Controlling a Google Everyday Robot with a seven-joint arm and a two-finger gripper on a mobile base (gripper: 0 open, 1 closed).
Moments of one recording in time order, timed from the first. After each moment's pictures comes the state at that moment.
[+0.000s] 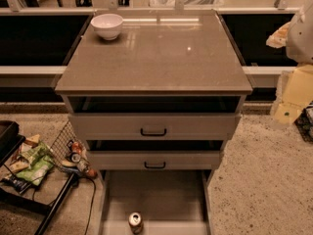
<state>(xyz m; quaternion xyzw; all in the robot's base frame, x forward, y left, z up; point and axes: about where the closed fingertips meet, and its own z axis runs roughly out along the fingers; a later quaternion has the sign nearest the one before) 0.438 -0.217 0.977 -0.60 0.78 -0.04 0.16</state>
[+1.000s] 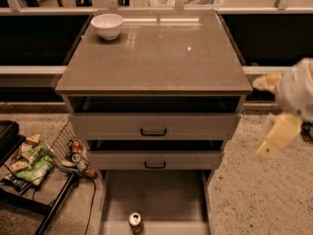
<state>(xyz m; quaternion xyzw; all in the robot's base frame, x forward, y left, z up) 0.439 -0.218 0.885 -0.59 0.77 0.07 0.24</state>
